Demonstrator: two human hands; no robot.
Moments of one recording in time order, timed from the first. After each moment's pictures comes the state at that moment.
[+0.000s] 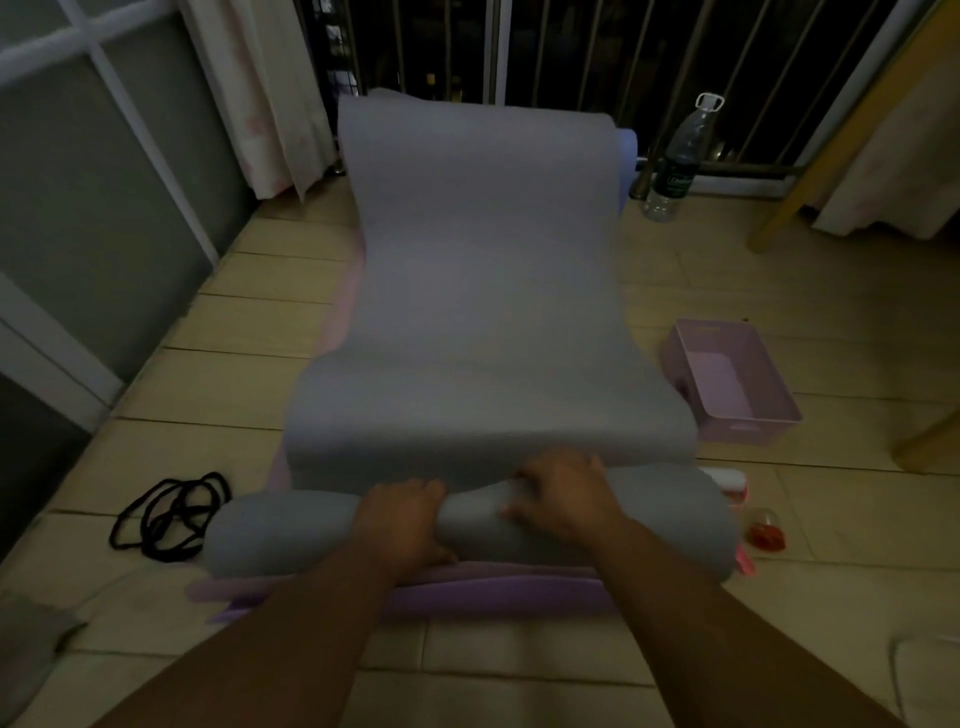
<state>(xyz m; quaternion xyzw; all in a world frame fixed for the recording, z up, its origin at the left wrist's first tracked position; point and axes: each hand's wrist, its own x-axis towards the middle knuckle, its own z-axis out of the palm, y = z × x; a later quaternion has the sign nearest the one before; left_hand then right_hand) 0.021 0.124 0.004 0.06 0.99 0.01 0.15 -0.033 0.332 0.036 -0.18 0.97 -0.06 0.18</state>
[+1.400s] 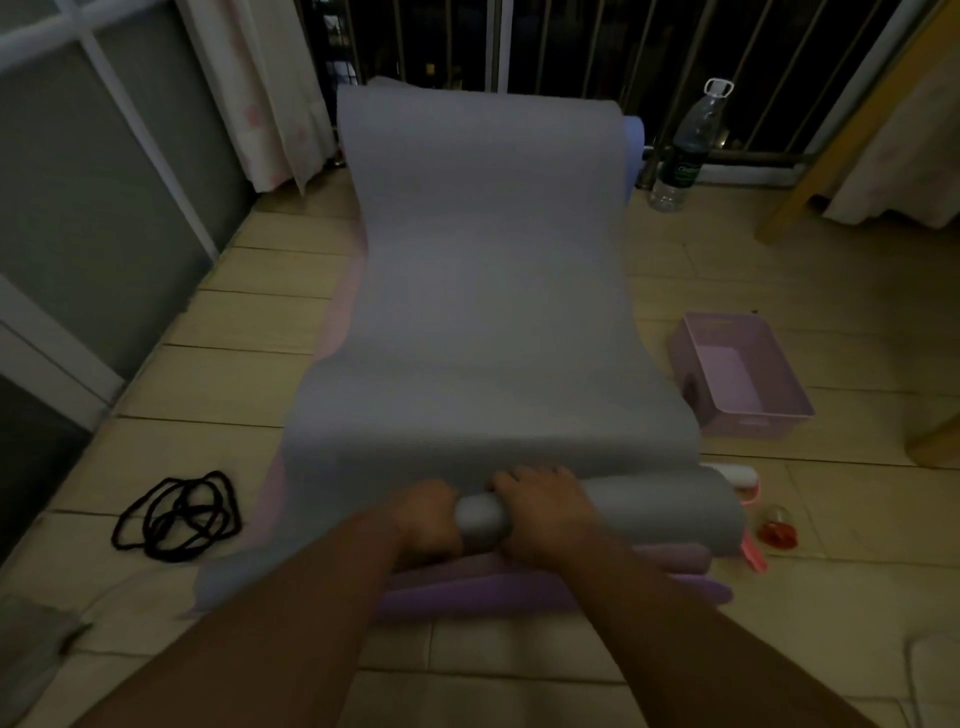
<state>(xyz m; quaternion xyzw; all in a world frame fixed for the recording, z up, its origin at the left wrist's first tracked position) -0.007 0.131 0.004 0.02 0.93 0.13 0.33 -0.020 0.304 0.018 -0.26 0.95 0.01 0.18</state>
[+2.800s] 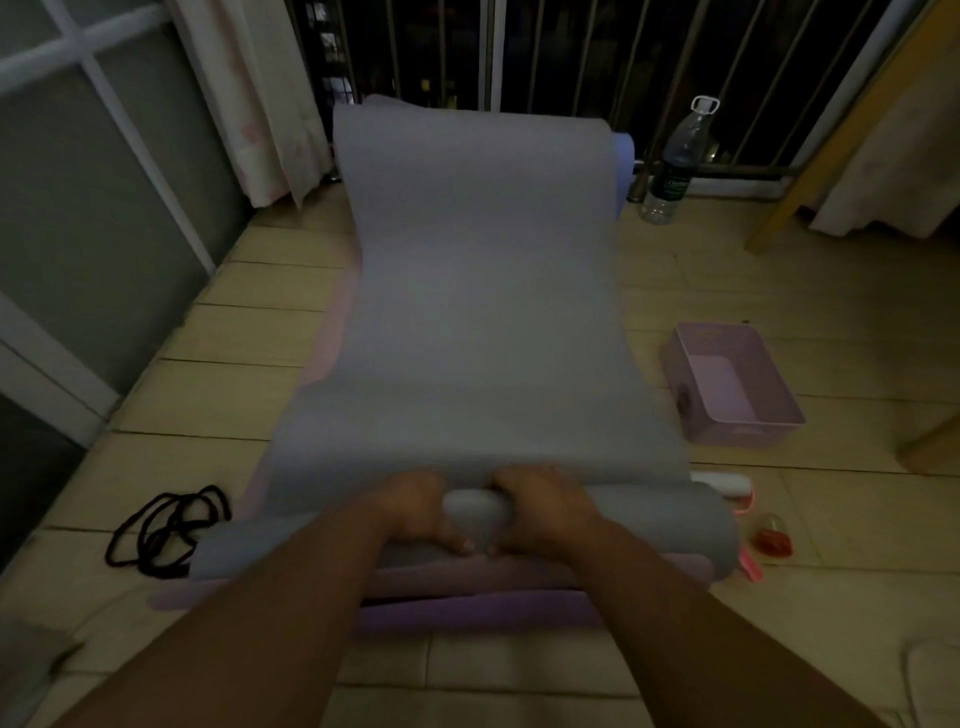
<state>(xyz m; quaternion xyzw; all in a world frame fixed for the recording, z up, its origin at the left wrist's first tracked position) -0.023 0.116 0.021 0.03 0.93 0.16 0.33 -0.036 0.308 0.032 -0.25 0.94 -0.08 0.20</state>
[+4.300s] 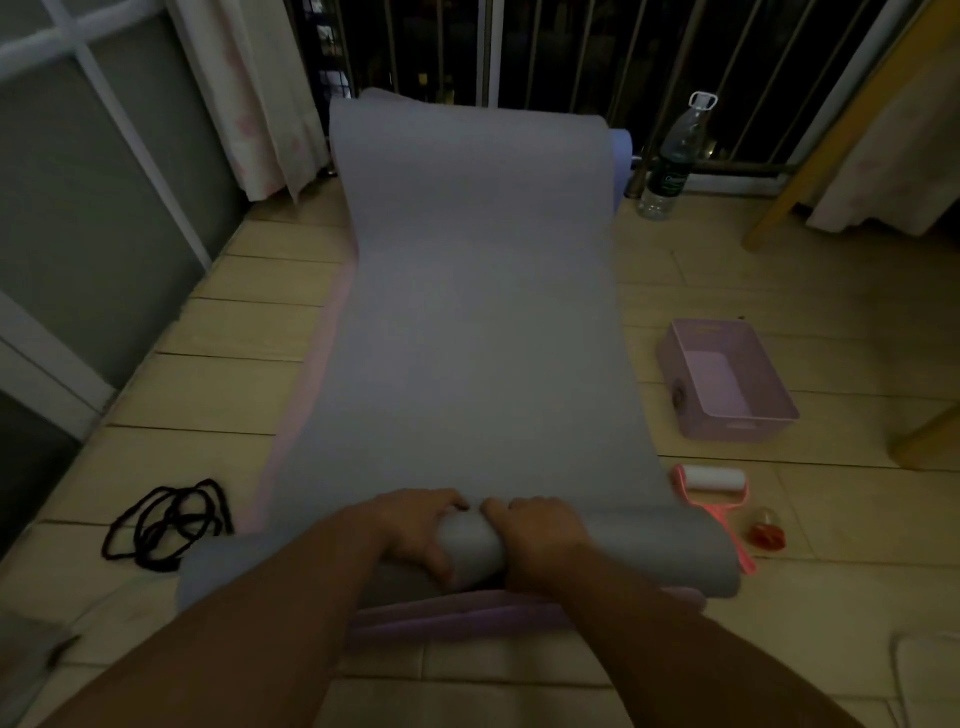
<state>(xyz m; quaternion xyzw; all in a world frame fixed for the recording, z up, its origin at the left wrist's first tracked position) -0.011 0.120 0.013 0.10 0.91 0.13 0.38 -0.007 0.312 0.007 -0.29 0.93 0.02 0.22</state>
